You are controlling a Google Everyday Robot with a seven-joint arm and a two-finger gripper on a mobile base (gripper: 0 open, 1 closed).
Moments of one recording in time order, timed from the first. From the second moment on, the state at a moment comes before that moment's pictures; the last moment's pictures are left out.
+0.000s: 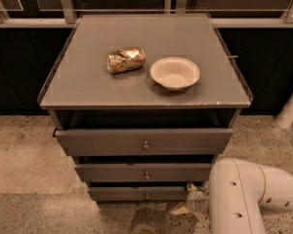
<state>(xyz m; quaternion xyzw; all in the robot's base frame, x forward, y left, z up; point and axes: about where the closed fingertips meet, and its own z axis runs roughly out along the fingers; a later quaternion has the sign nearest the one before) 0.564 -0.191 0.172 -0.46 0.78 0.10 0.41</state>
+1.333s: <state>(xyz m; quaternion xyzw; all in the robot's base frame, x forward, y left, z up) 0.538 -0.162 0.165 -0.53 0.77 0.10 0.34</state>
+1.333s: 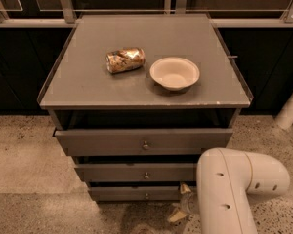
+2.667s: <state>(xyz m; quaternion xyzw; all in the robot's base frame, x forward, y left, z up) 0.509 -0.145 0.159 -0.57 0.76 0.14 0.30</state>
